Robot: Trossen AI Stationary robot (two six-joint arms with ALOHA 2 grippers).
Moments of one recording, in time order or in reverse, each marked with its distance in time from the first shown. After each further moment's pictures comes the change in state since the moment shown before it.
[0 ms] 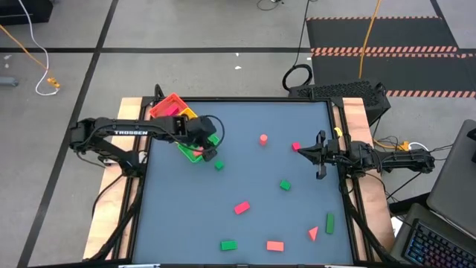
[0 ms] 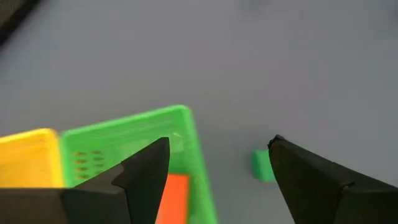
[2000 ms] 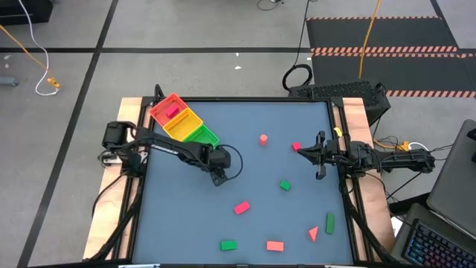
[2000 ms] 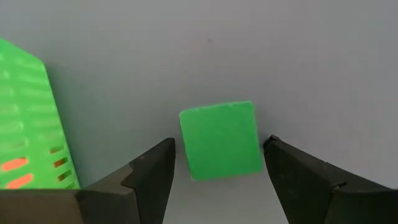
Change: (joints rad) left arm -0.207 0.381 0.000 0.099 -0.040 -0.219; right arm 0.000 0.006 0.000 -0.011 0.002 0.000
